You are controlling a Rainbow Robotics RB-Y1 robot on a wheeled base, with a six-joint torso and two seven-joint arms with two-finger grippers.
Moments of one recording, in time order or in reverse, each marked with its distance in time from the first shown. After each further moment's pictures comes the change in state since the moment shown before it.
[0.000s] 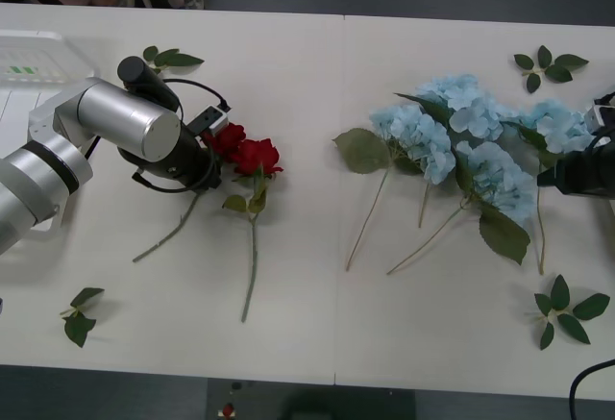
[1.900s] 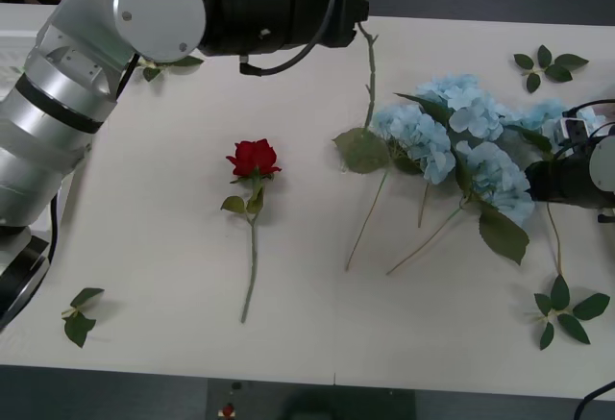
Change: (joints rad) right arm 0.000 0.002 0.151 0.092 -0.011 -0.203 -0.066; left arm -0.076 -0.142 0.294 -0.512 0.271 -0.210 0.218
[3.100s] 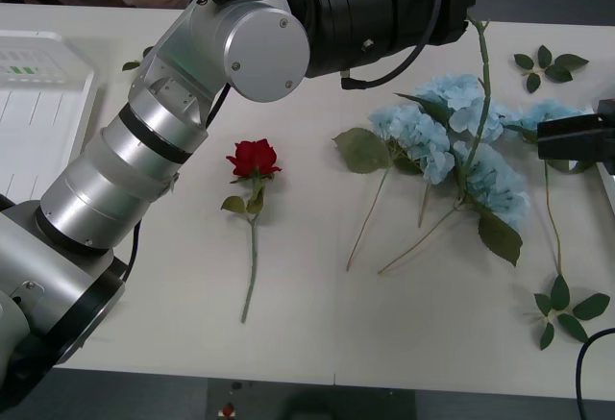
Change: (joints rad) right arm 0.000 -0.001 -0.466 -0.299 -1.066 0.701 0.483; left arm -0.006 -0.207 -0.068 0.021 -0.086 -0.196 0.084
